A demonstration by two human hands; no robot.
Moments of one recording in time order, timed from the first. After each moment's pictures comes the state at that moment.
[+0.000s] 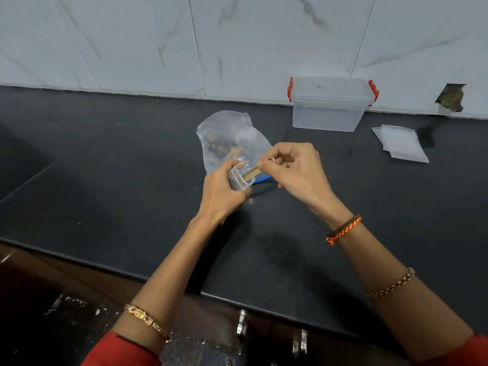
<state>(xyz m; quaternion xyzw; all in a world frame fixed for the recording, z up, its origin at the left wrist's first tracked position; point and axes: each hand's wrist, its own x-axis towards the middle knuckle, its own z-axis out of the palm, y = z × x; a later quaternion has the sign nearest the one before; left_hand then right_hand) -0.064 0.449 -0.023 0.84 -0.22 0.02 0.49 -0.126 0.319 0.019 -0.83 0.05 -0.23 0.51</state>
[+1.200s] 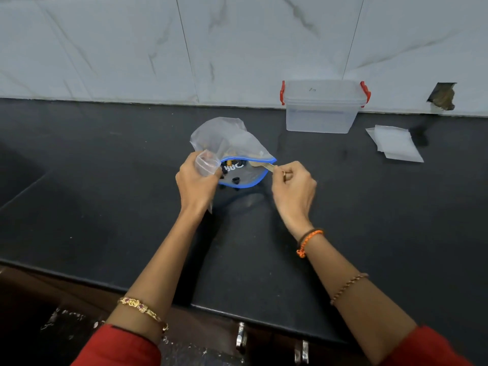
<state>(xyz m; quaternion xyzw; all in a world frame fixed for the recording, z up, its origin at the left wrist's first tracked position) -0.031 0.452 -0.018 0.81 -0.09 0.10 0.57 -0.101 0.320 -0.036 -0.77 0.29 -0.35 0.44</state>
